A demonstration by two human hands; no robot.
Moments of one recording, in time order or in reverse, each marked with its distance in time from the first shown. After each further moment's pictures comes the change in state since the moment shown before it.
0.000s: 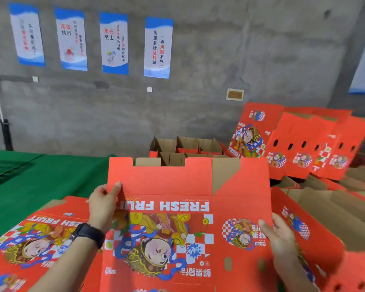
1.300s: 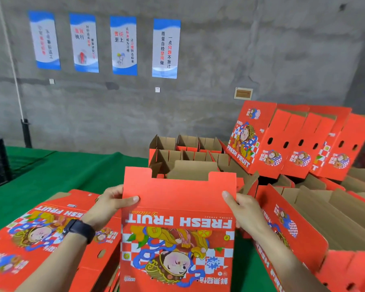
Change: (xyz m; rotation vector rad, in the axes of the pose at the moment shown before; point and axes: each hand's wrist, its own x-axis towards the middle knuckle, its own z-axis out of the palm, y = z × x) left_hand -0.048 0.008 0.005 0.030 -0.668 0.132; right_hand 0.030 -0.052 0.011 -0.560 -0.363 -0.229
